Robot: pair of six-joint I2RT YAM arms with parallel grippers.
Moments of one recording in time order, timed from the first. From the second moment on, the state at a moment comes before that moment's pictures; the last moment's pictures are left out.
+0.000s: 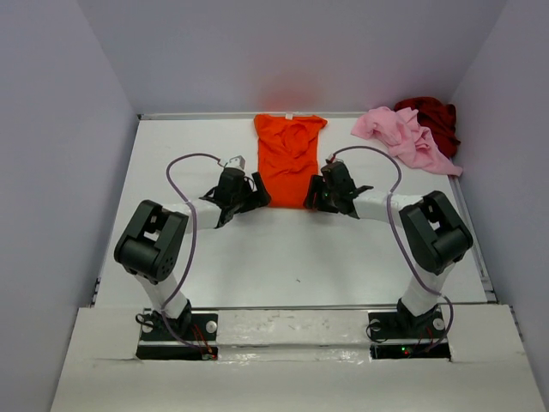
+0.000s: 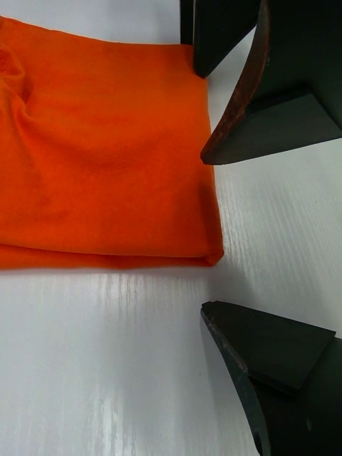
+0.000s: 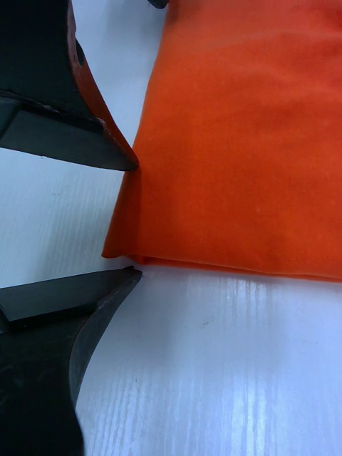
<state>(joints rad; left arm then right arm) -0.45 1.71 0.80 0.24 0.03 -0.64 0.51 1.79 0.99 -0.02 0.05 0.61</state>
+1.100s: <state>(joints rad) -0.44 1.78 0.81 0.31 0.06 -0.63 0.50 1.86 1.03 0.03 0.09 0.65</state>
